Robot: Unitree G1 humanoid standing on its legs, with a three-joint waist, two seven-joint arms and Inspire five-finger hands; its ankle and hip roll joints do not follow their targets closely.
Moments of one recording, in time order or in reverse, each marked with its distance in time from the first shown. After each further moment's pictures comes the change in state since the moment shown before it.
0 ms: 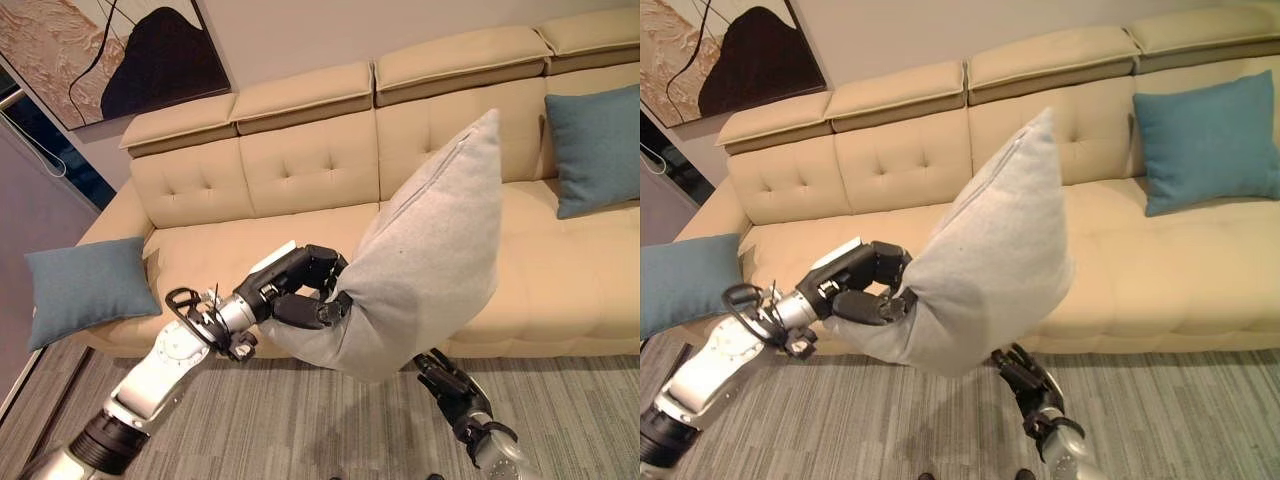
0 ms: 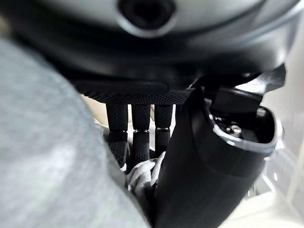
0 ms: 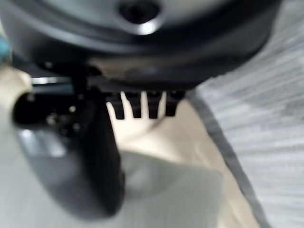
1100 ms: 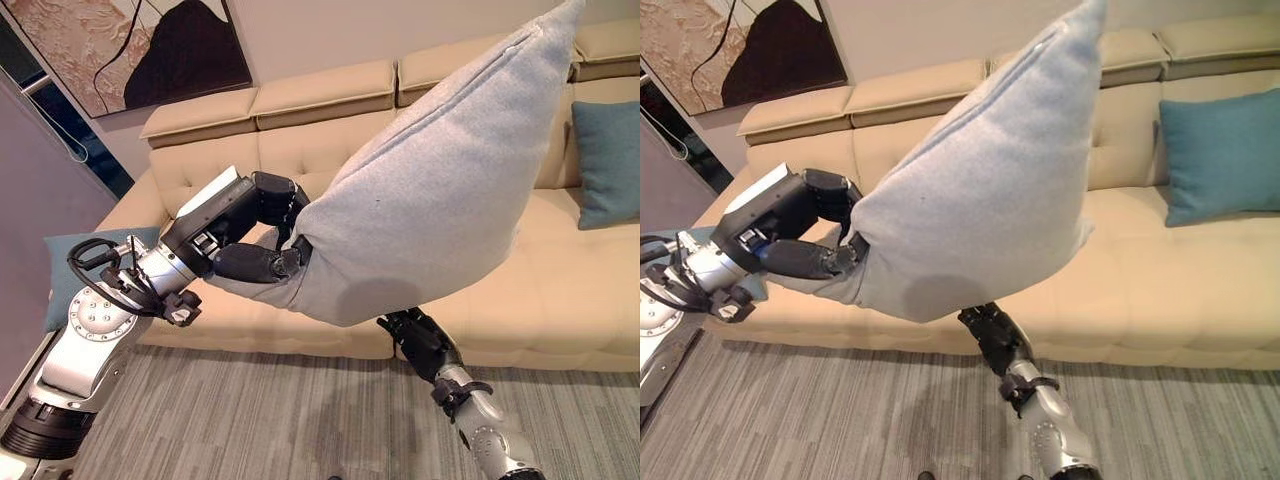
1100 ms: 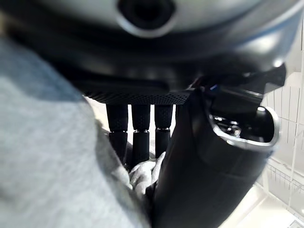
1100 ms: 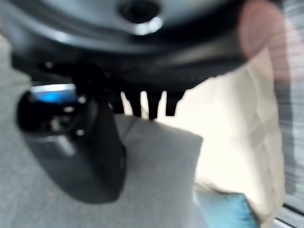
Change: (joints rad) left arm 0.028 0.117 0.281 -0.043 -0.042 -0.135 -0.074; right arm -0.054 0.063 0.032 -0.246 0.027 0.022 0.049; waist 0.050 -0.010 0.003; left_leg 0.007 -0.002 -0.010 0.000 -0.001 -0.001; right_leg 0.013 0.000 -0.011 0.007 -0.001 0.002
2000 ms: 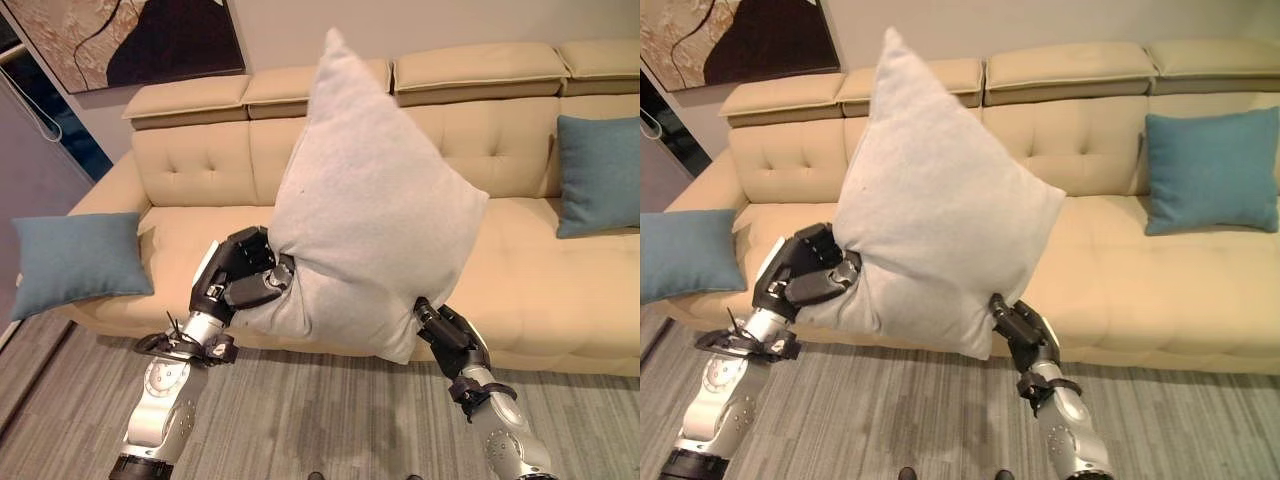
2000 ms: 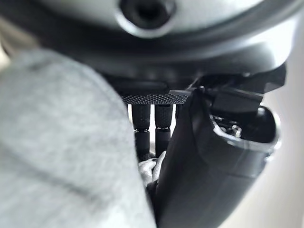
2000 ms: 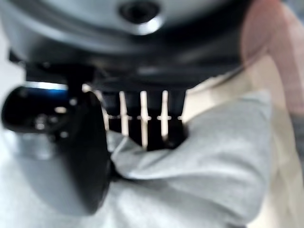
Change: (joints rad) left arm 0.251 -0.491 0.001 0.215 -0.007 0.004 0.186; right arm 0.035 -0.043 -0.104 -0.023 -0.087 -0.045 -0.129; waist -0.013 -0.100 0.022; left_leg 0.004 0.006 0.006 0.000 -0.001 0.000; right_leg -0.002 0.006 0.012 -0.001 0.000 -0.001
